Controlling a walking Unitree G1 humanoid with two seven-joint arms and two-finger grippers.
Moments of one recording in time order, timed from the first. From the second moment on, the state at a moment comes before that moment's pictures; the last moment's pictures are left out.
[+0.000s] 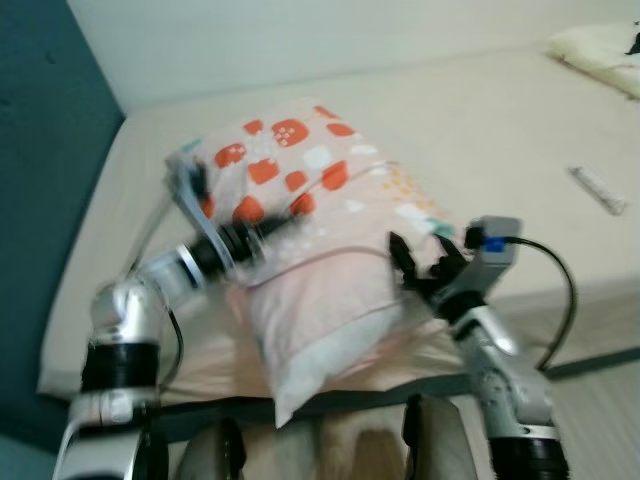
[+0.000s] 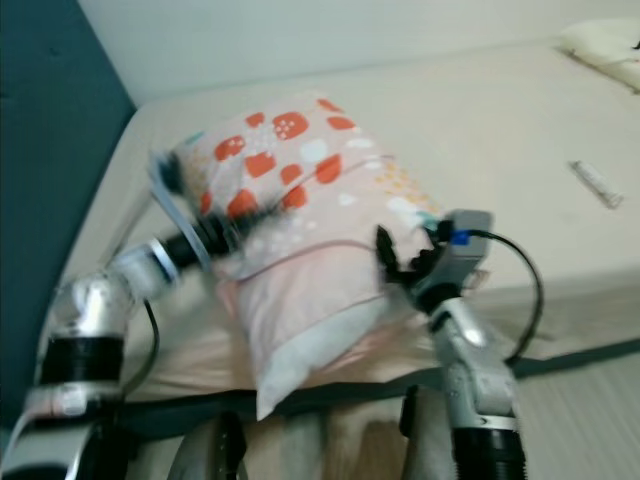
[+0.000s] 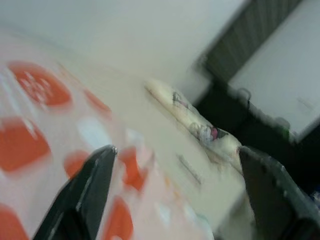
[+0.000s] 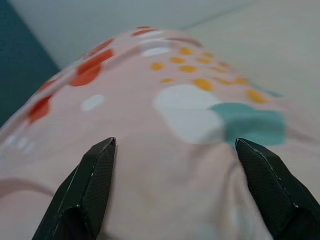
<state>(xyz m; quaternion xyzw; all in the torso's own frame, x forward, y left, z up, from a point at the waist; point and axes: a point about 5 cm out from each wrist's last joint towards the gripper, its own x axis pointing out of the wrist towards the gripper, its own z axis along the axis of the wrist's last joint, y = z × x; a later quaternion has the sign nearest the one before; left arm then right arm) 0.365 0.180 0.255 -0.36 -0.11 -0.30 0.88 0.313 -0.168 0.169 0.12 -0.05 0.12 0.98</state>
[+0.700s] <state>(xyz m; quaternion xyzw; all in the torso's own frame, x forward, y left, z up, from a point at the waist) 0.377 0.176 0.122 -0.38 0.10 -0.09 0.92 0.306 -0.170 0.168 0.12 -0.05 0.11 0.99</state>
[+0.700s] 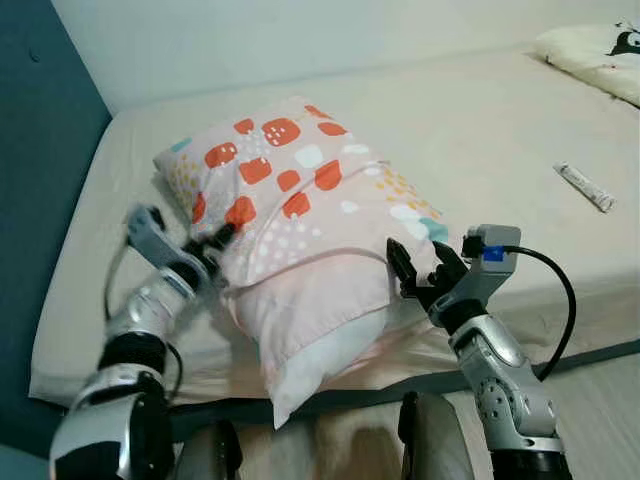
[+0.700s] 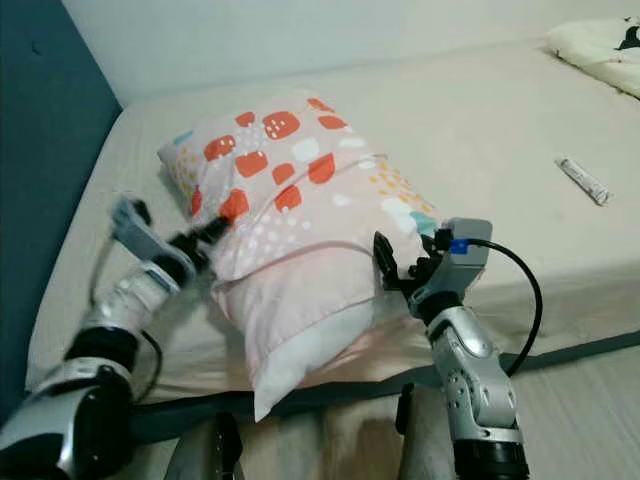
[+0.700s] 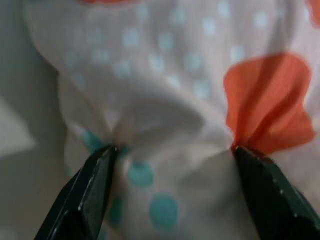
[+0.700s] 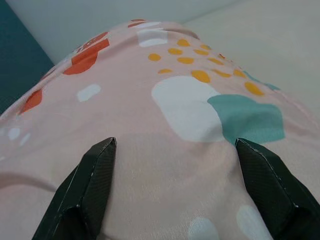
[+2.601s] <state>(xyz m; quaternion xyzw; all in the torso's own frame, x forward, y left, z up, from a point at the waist) 0.383 0.041 0.166 -0.47 0.09 -0.28 0.83 0.305 -0.179 0.175 0.12 -0.05 0.09 0.99</state>
